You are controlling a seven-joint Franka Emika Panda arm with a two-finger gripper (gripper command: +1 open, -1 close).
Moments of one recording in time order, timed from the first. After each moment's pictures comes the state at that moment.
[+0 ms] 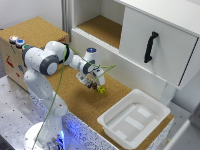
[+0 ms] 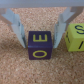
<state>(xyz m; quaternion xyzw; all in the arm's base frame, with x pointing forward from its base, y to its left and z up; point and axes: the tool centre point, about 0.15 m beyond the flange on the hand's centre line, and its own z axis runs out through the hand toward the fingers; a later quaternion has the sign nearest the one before) 0.420 -0.008 0.207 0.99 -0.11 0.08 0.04</state>
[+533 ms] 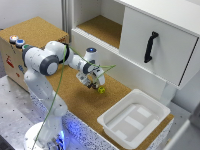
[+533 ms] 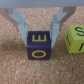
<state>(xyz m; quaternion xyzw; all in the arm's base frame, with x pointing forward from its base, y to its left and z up) 0.422 -0.008 0.211 0.99 -0.11 0.08 0.04</state>
